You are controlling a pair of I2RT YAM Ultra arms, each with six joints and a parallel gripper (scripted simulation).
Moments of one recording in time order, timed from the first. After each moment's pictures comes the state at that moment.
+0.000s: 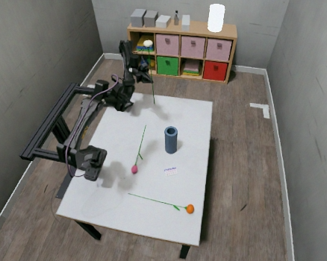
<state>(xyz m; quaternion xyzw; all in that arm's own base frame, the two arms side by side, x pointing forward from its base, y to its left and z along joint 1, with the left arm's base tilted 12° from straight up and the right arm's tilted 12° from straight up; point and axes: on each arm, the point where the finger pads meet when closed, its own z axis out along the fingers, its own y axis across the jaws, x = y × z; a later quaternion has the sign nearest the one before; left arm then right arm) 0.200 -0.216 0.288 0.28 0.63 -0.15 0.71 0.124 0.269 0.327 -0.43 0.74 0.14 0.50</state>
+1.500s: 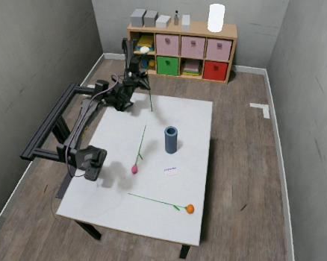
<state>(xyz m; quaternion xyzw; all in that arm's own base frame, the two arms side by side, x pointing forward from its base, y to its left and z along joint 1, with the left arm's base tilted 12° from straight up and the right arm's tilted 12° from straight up) 0.198 -0.288 0.281 0.33 0.62 -0.18 0.69 0.124 0.269 0.327 -0.43 0.74 0.14 0.50</state>
